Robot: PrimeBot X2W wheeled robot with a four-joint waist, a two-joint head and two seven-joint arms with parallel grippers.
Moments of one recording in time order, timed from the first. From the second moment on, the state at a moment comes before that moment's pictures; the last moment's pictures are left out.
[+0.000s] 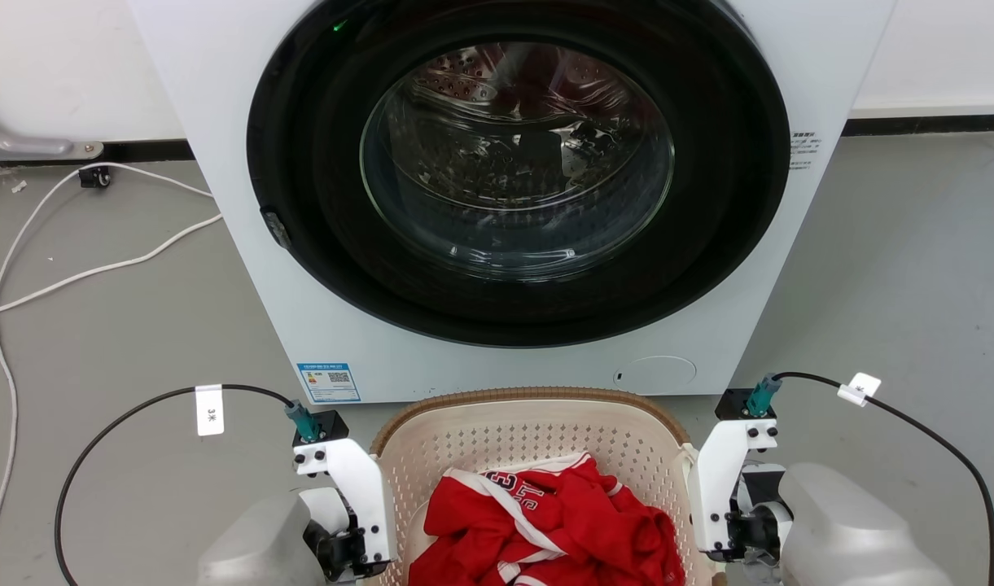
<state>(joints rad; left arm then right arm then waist) -0.66 0.12 -0.76 1.27 -1.03 -0.12 0.43 -0.69 -0.08 0.79 1.28 0.90 0.12 0.47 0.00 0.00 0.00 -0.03</state>
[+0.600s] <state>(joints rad) -0.66 0.12 -0.78 1.27 -1.05 -0.12 0.42 -0.70 -0.08 0.81 1.28 0.92 0.12 0.47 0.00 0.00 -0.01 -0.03</state>
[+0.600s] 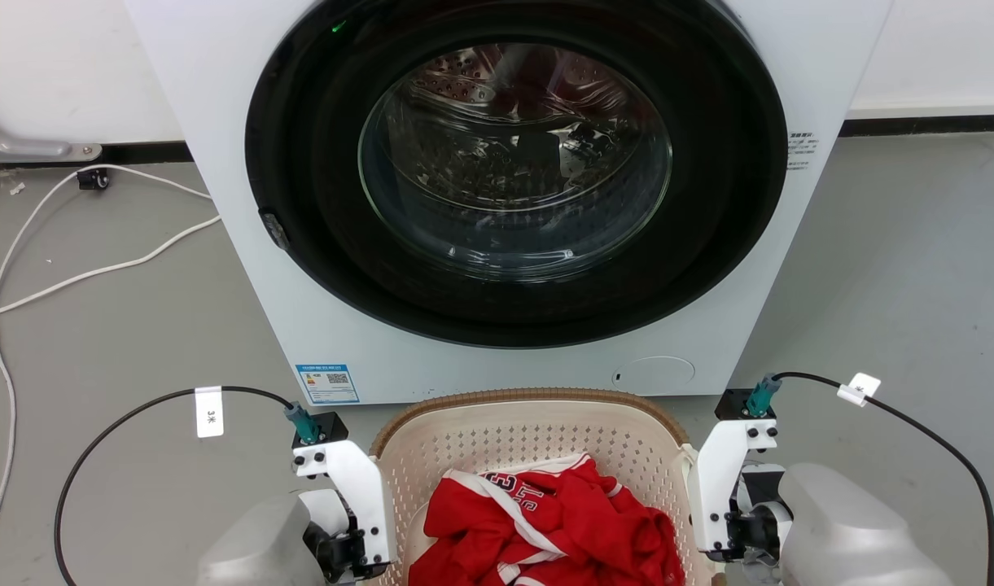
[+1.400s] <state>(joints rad) -0.66 0.12 -0.80 1.28 -1.08 -0.12 0.42 -0.70 -0.08 0.83 1.28 0.95 0.12 0.47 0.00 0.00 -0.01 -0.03</state>
